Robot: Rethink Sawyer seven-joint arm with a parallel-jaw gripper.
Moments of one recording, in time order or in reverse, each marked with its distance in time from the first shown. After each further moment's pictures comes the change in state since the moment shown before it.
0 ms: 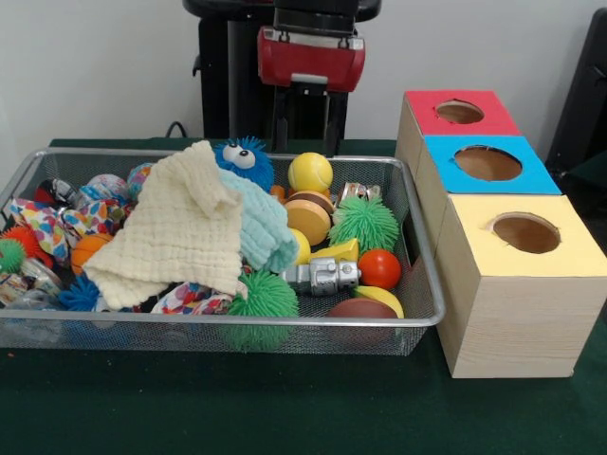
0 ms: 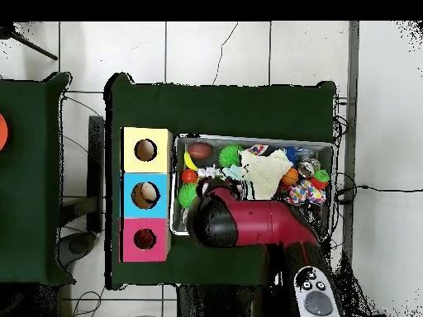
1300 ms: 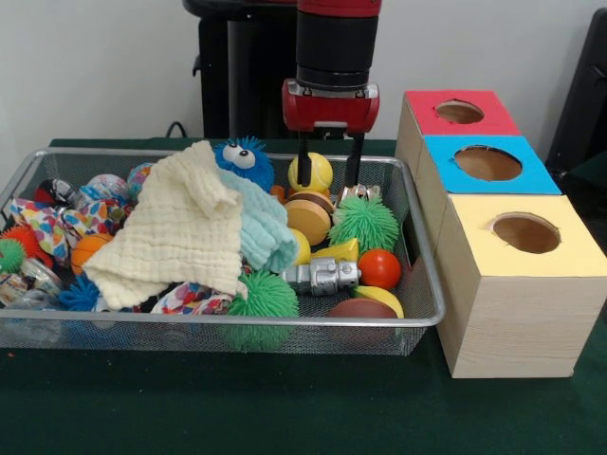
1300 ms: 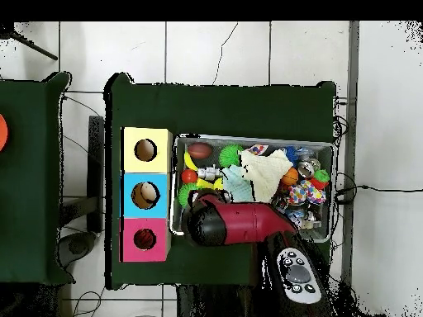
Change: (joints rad) arm 0.024 0.128 0.001 0.014 0.000 -0.041 0.000
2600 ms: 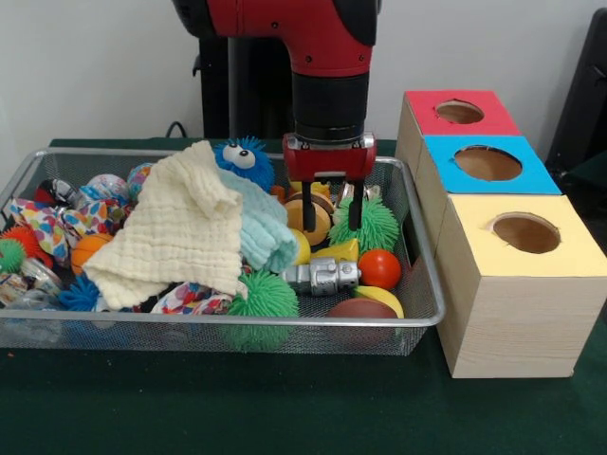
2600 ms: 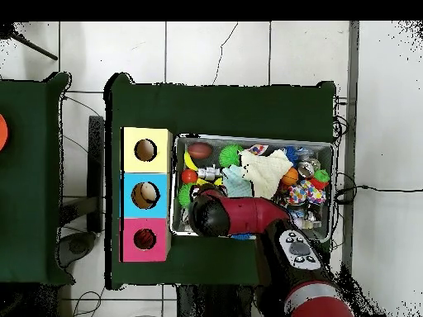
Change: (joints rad) arm -0.050 0.153 0.045 -0.057 -0.007 -0.106 0.000
